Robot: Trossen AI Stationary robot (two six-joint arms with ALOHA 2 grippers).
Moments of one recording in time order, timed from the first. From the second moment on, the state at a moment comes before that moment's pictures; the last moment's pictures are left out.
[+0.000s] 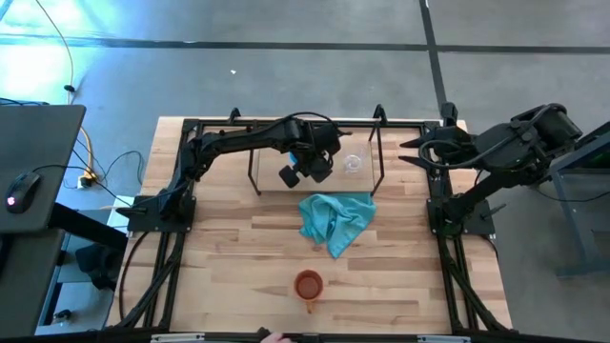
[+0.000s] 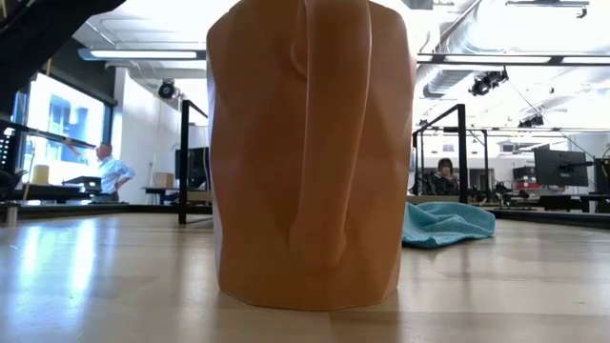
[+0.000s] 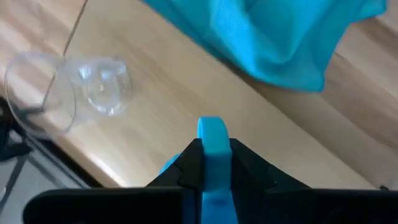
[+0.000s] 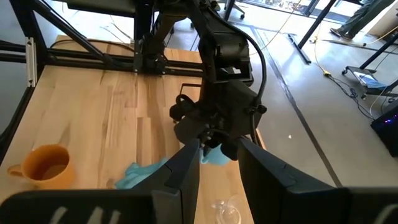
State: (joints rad) left arm 0.34 2.13 2.09 -1.23 -0.01 1.17; right arm 0.43 1.41 2.32 -1.53 0.62 0.11
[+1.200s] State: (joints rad) left arm 0.33 2.20 2.09 -1.21 0.01 1.29; right arm 0.43 1.41 2.32 -1.53 0.61 0.07
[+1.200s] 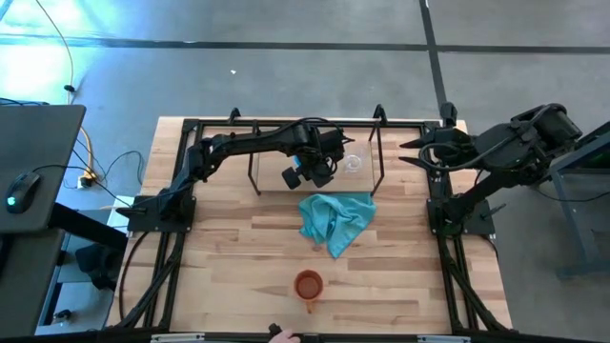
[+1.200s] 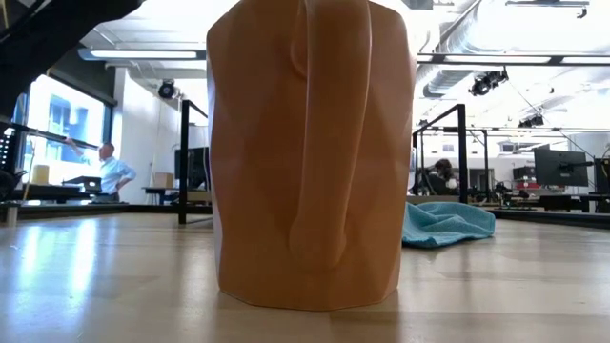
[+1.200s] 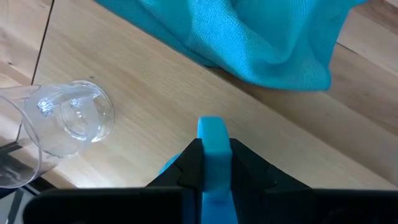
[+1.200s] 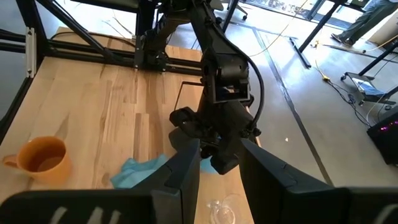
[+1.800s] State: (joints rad) left arm 0.31 2.20 2.09 -1.22 0.03 1.28; right arm 0.43 1.41 2.32 -1.53 0.59 0.06
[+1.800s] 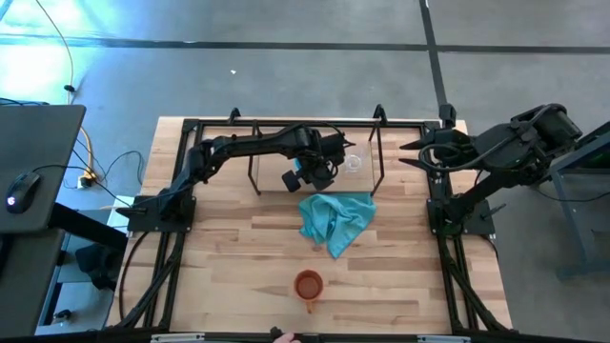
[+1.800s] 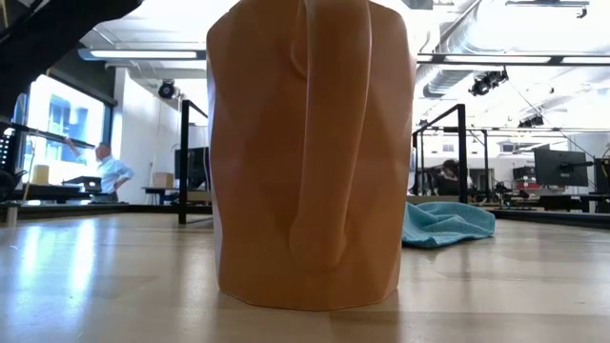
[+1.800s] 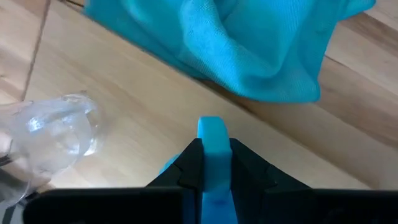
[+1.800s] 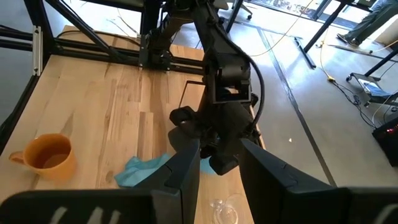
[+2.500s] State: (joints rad) left arm 0.31 2.21 2.07 -1.17 0.01 1.27; right arm 0.43 1.41 2.32 -1.54 0.59 0.06
